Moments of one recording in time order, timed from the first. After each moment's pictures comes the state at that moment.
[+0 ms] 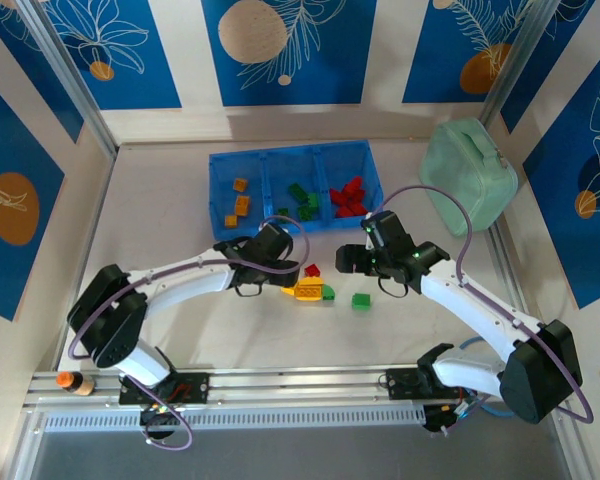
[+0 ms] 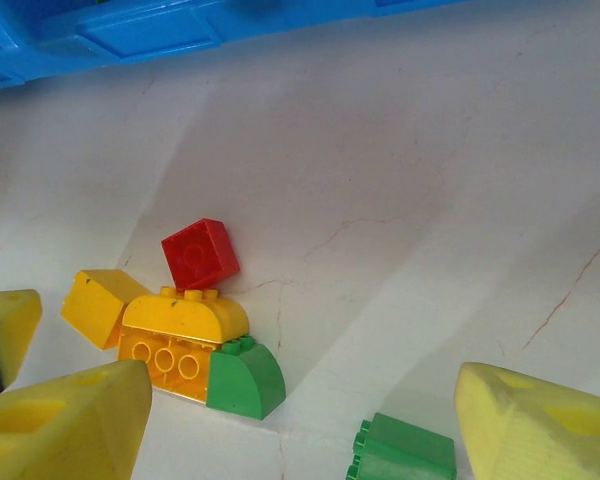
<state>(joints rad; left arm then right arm) -0.84 1.56 0.99 -0.48 -0.13 -0.53 0.54 1.15 0.82 -0.62 -0.03 0.52</state>
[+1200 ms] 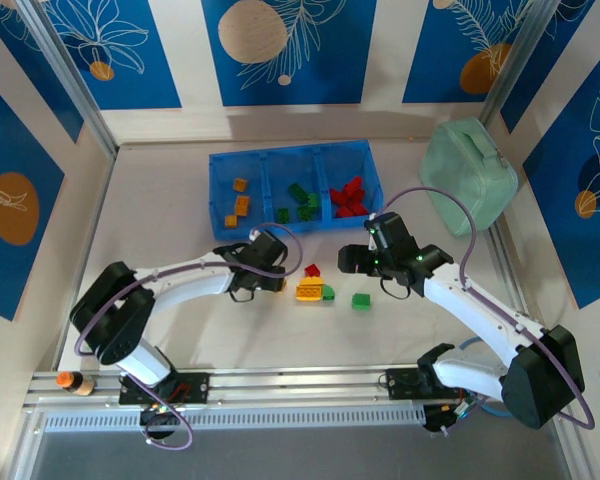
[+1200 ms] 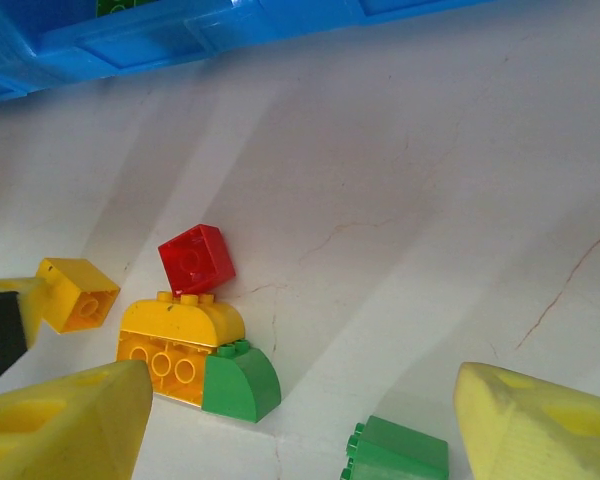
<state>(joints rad) -0.81 1.57 0.91 -0.49 -0.22 -0.55 0.52 1.12 0.79 -0.60 -0.03 0.53</state>
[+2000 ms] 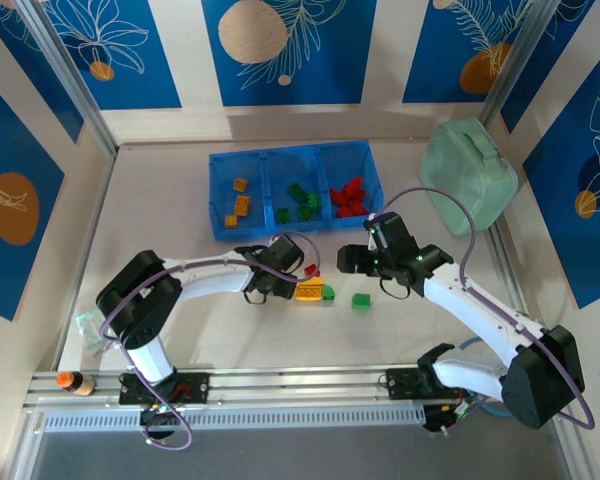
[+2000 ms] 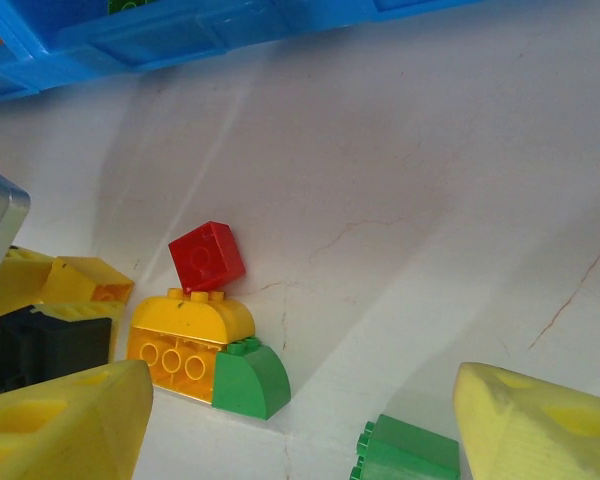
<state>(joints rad) -0.86 1.72 0.99 -0.49 -0.15 -0.50 0.52 1.12 0.79 -0.60 -0.05 0.53</state>
